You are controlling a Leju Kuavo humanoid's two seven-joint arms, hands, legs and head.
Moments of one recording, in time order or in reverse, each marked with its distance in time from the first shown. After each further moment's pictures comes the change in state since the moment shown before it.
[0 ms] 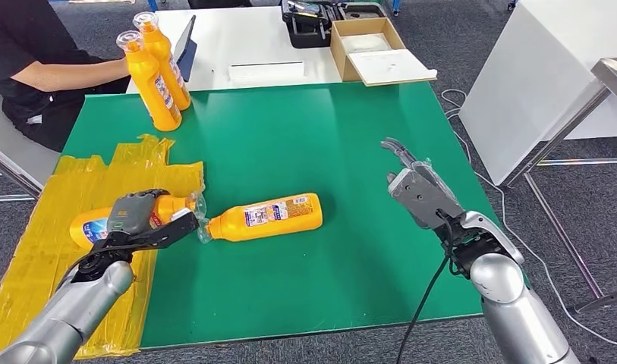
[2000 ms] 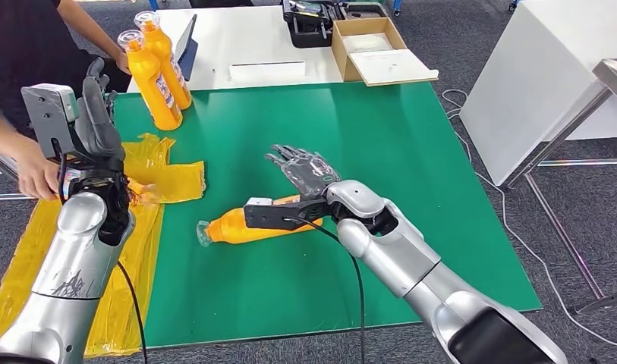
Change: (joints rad) left arm -0.079 -0.146 0.186 -0.564 0.998 0.084 -0.059; right arm -0.440 0.349 0.460 0.673 0.604 -0.017 -0.144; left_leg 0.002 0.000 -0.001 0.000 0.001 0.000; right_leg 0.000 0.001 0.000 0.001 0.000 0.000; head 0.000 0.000
